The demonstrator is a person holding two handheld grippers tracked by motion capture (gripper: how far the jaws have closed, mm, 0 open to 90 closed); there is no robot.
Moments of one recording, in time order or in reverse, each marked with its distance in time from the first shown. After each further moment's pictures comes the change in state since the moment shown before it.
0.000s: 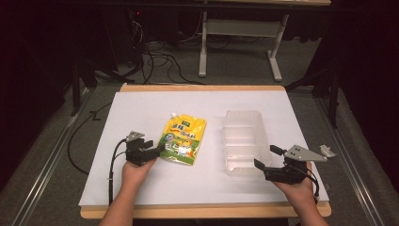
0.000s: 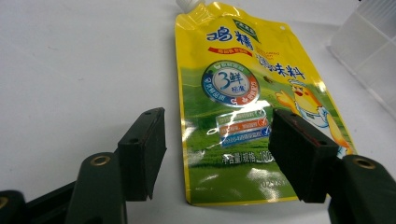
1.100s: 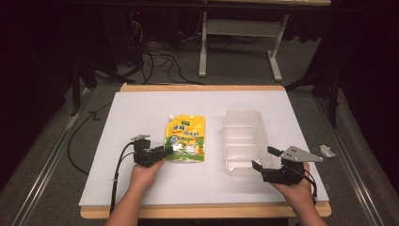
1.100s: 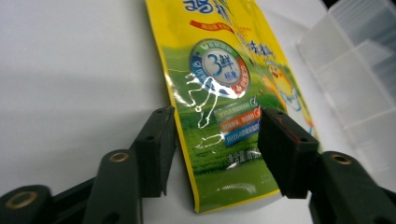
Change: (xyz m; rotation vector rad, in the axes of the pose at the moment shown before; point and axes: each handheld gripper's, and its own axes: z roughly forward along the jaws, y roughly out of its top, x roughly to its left) left arm -0.006 -0.009 0.016 0.065 -0.142 -0.229; right arm 0.005 -0.002 0.004 0.028 0.003 -0.020
